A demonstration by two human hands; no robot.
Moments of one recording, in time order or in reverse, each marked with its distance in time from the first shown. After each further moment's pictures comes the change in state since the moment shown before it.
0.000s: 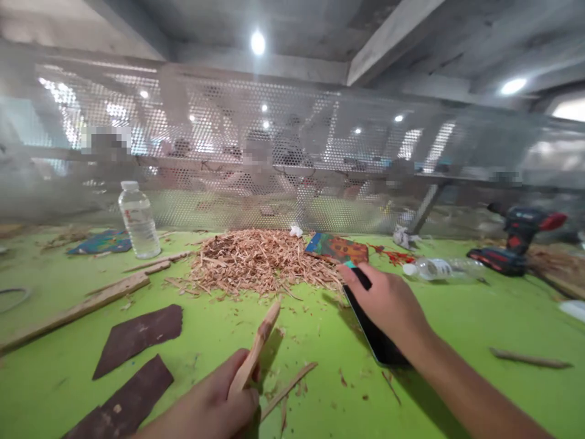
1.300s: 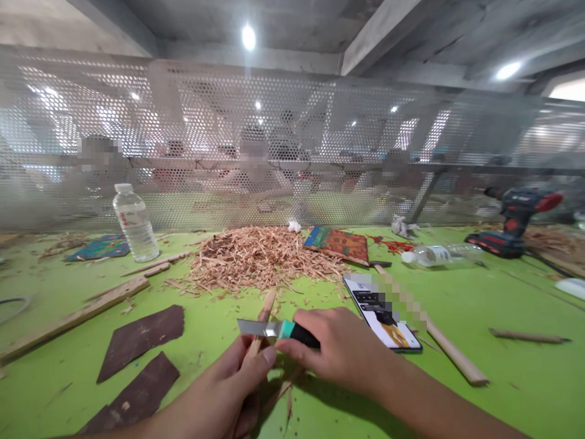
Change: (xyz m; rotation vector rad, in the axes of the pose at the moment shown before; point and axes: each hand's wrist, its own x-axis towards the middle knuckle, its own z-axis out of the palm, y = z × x) left_hand 0.015 0.003 0.014 -0.364 -0.103 -0.085; right_hand -0.057 -0.067 -0.004 0.288 -0.478 -0.522
